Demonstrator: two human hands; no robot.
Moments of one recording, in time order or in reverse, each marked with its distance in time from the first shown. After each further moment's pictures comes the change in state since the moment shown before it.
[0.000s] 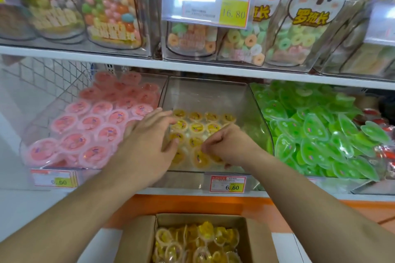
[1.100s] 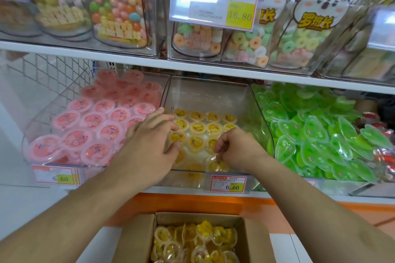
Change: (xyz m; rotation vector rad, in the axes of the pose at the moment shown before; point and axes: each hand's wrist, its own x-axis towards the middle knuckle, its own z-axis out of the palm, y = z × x) left_hand -0.005 -0.006 0.006 -0.017 0.000 0.034; right_hand 0.003 0.018 -0.005 -0.343 0.091 -0.004
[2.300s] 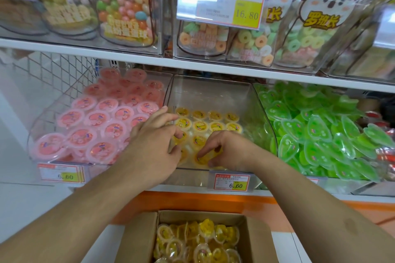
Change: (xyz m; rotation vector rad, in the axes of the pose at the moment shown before) left_hand 0.000 -0.002 0.002 -0.010 -0.017 -0.005; right_hand 0.009 -0.008 0.007 -0.062 -0.204 -0.370
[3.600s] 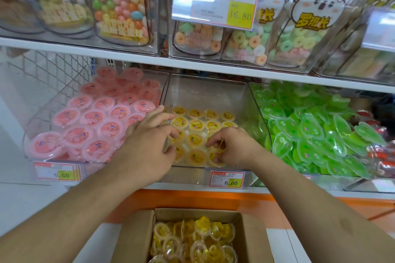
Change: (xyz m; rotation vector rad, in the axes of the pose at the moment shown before) left_hand -0.002 -0.005 0.001 -0.010 -0.006 0.030; right_hand -0.006 0.013 -0.003 -0.083 0.115 0.182
